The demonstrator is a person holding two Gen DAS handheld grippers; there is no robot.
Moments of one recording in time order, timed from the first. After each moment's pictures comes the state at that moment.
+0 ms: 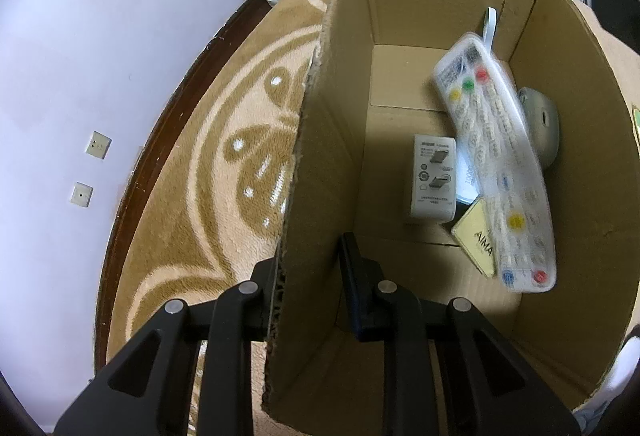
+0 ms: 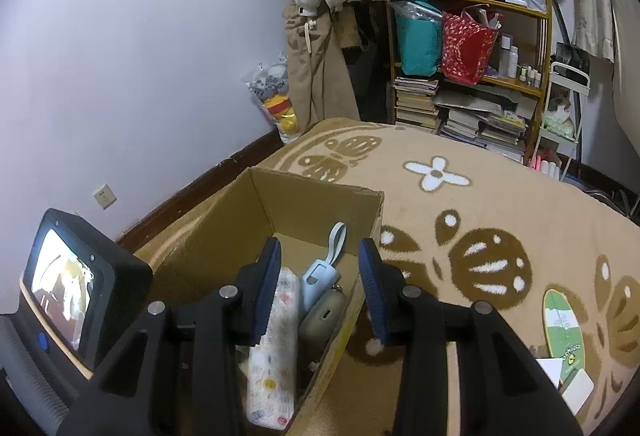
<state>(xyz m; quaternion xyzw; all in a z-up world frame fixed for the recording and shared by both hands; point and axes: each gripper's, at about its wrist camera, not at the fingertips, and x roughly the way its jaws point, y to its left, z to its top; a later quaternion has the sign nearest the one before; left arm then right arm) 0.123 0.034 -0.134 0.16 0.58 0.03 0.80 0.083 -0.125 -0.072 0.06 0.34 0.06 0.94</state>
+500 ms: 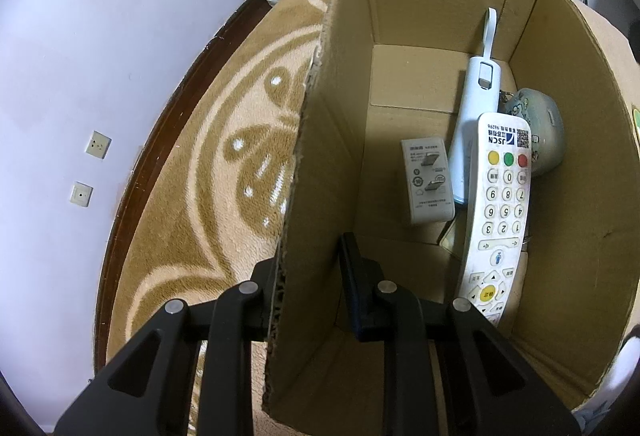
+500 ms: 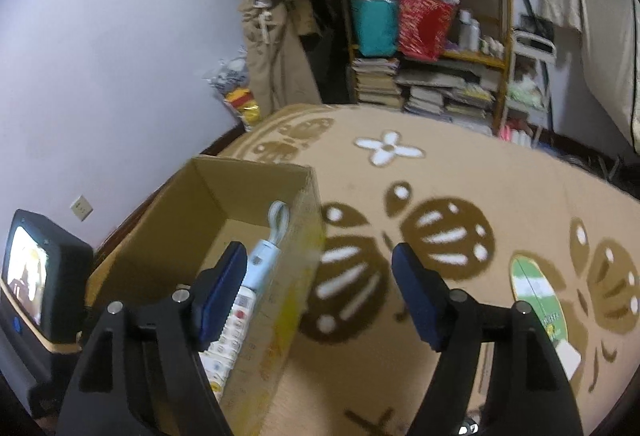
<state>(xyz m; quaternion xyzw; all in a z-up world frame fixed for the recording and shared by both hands) 0.123 0.033 -0.134 0.17 0.58 0.03 0.80 0.075 -0.168 -0.084 0.09 0.37 0.00 0.92</state>
